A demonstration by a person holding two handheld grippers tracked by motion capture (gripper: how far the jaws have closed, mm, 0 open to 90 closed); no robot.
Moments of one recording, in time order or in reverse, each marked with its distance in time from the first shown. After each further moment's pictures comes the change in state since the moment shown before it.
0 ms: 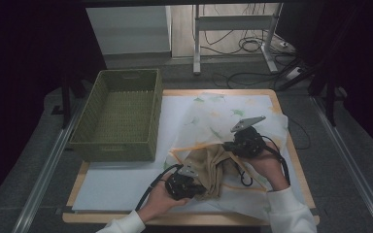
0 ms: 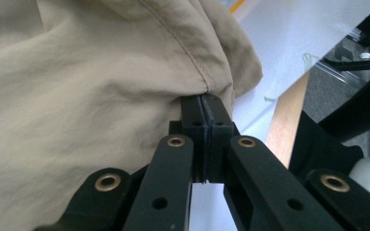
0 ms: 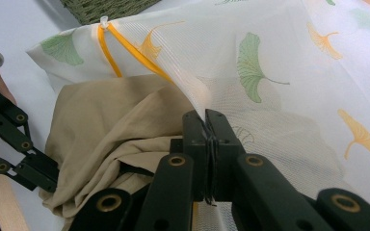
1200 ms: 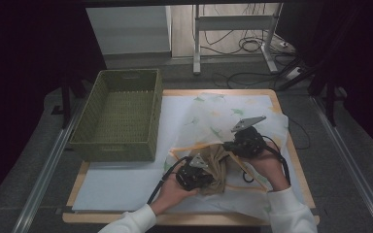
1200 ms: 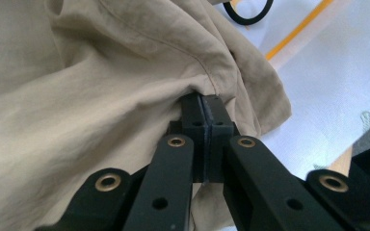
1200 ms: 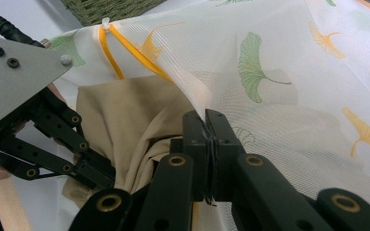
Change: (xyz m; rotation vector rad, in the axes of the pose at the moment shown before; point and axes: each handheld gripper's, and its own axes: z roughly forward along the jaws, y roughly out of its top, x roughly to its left) left arm 0.012 0.025 0.026 -0.045 0.079 -0.019; right arm 0.001 0.001 -0.002 -0.003 0.003 -0.001
